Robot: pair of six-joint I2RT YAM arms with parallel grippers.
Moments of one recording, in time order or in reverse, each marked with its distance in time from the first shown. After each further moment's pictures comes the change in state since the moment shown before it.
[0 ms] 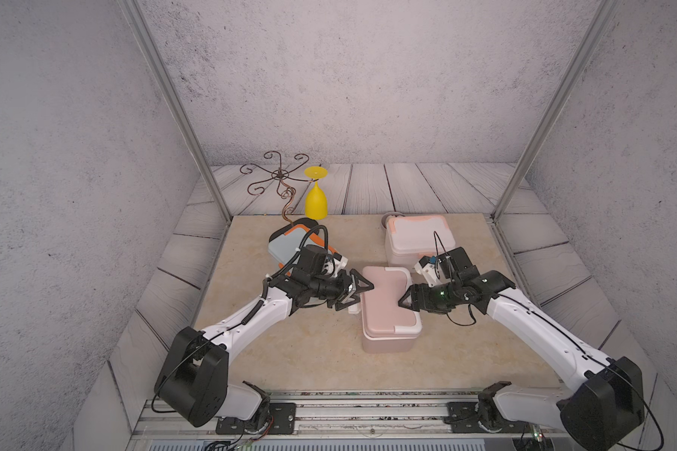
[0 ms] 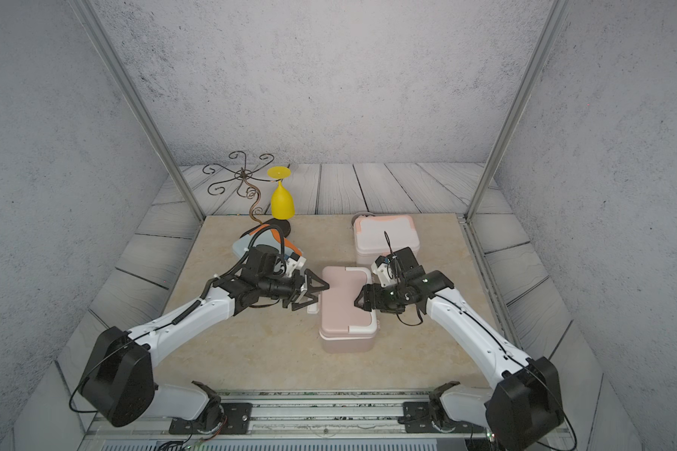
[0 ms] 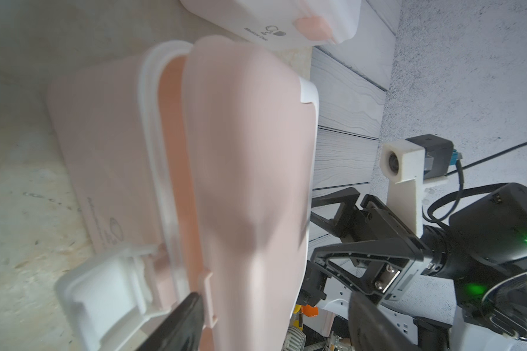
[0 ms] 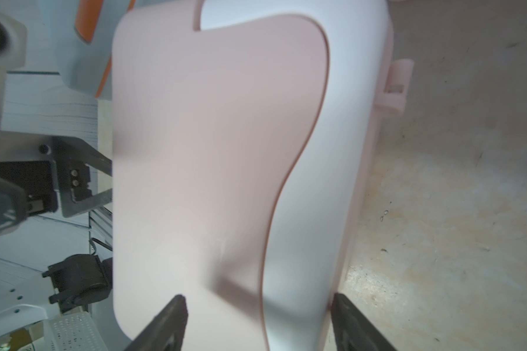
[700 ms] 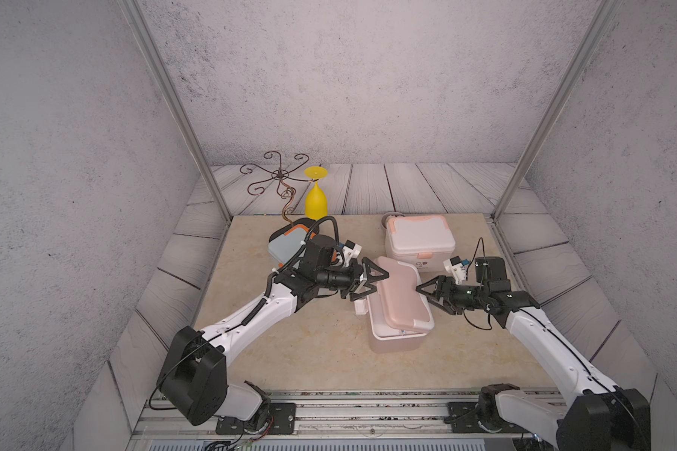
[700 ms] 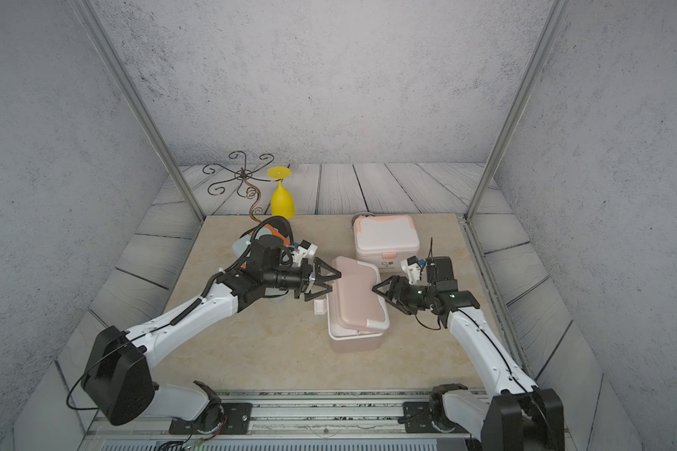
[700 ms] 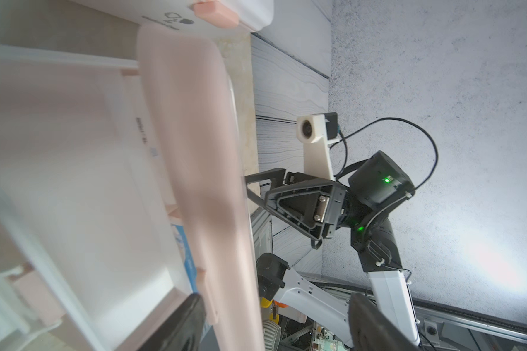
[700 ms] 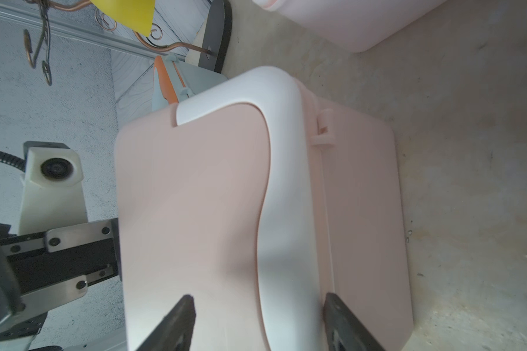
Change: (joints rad) left arm -0.084 0.023 0.135 0.107 0.031 -0.120; right arm -0.312 -0.121 -0.239 0.305 -0.344 0.222
